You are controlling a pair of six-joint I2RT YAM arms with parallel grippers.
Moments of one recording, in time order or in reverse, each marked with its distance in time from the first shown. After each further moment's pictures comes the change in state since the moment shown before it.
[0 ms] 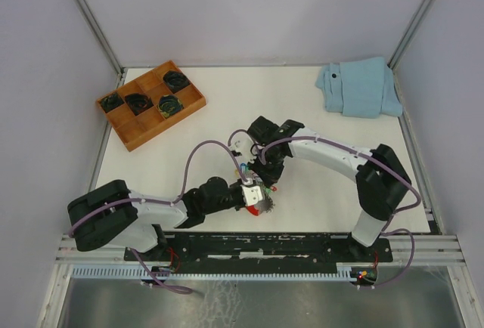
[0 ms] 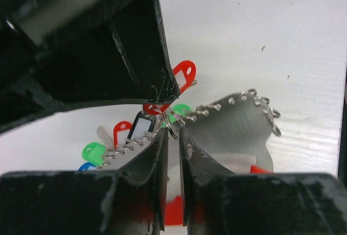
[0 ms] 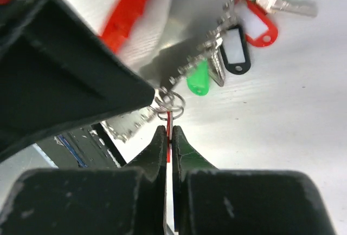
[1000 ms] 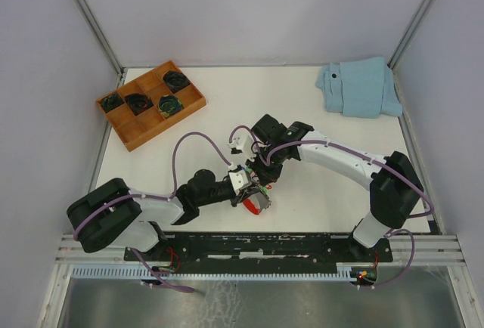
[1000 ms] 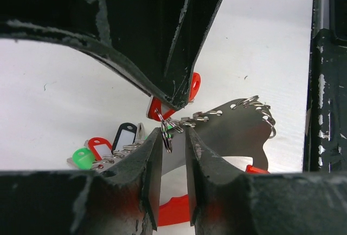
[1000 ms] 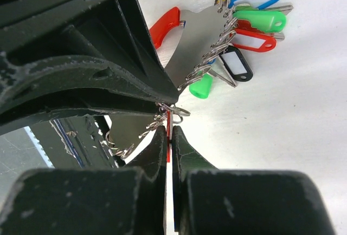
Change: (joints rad) left arm 0.170 0.013 -0.057 0.183 0.236 -0.268; right arm 0.001 -0.136 -0.050 0.101 -0.074 -0.009
